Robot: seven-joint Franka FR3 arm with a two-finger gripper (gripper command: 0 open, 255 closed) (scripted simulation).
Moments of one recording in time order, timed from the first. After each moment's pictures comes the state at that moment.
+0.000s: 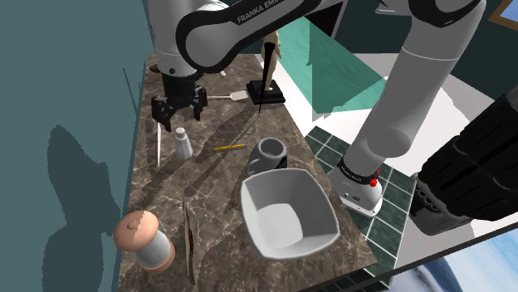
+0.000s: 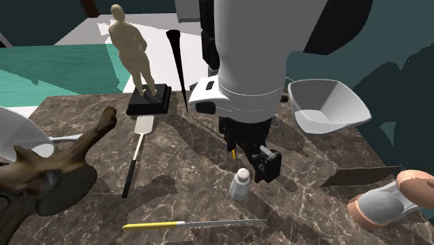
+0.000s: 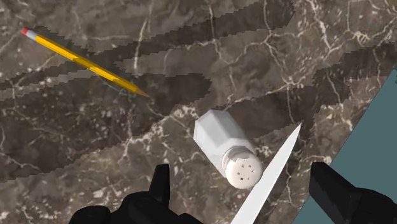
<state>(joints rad) 0.14 0.14 0.50 -1.99 0.02 2.17 0.73</state>
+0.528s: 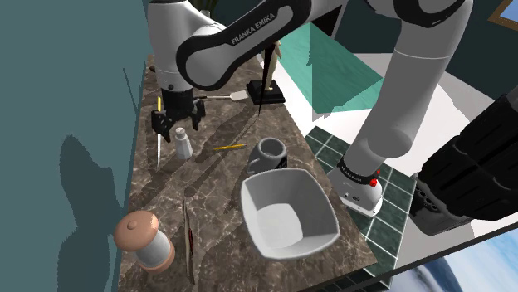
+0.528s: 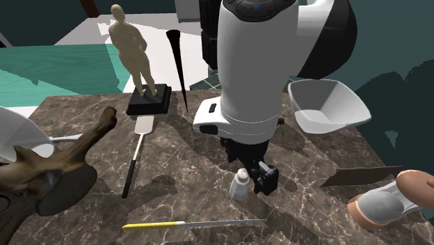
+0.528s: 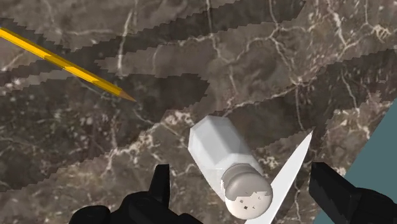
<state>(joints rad) 0.16 0.22 0.49 -2.01 -0.02 2.25 0.76</state>
